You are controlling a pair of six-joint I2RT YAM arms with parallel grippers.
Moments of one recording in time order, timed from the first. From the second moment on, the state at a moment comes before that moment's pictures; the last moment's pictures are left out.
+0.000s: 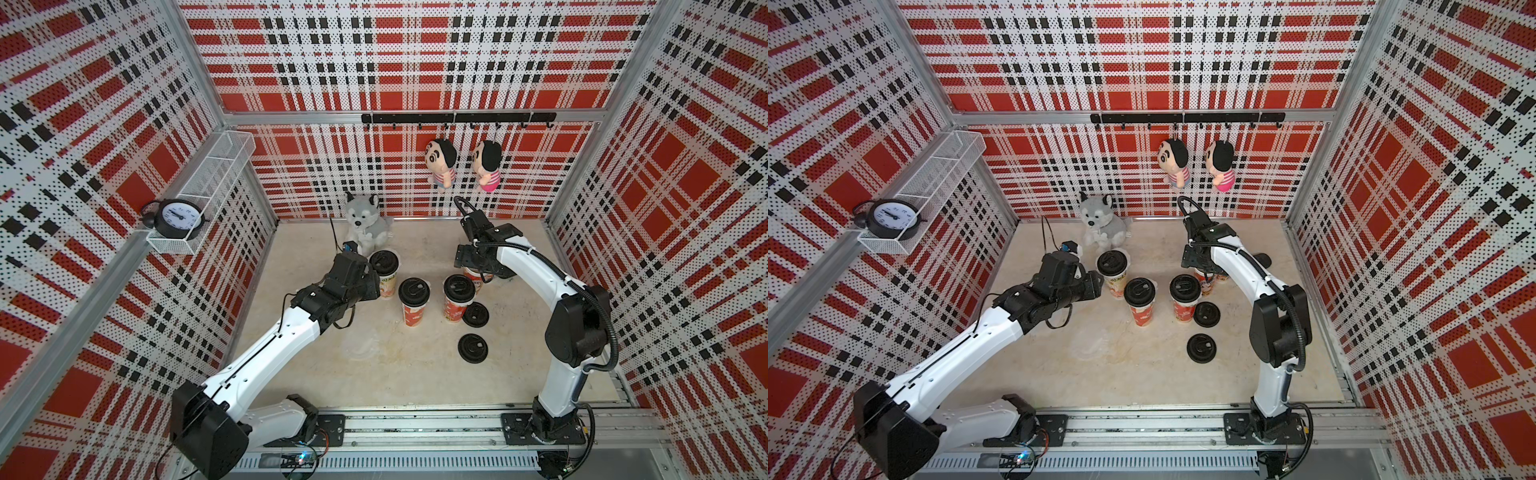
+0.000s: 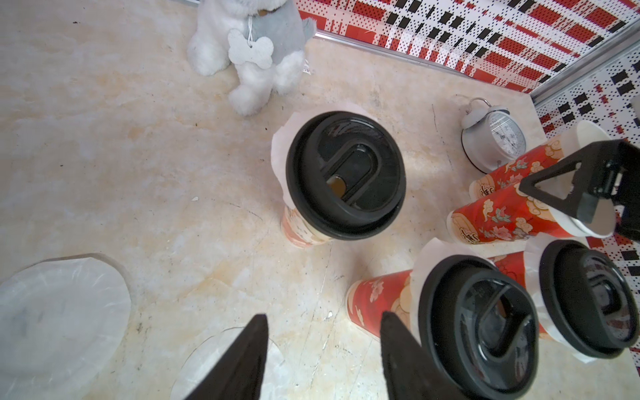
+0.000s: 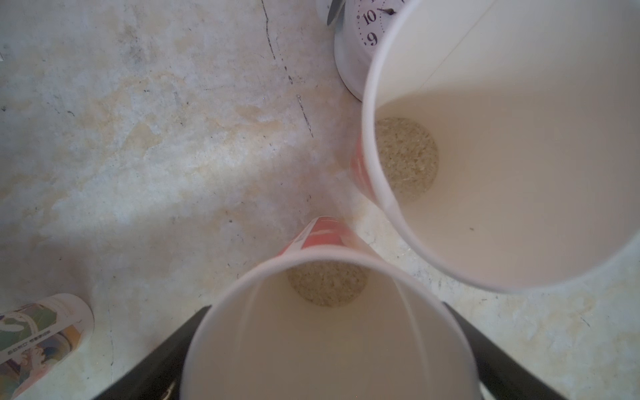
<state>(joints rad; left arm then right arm) -0.54 1.20 1.05 -0.56 -0.16 -0.54 0.38 1.86 1.68 -1.00 0.26 0.61</state>
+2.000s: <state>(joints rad) -0.45 1.28 0.74 -0.66 -0.08 -0.68 0.93 1.15 1.28 -1.23 0.20 0.62</state>
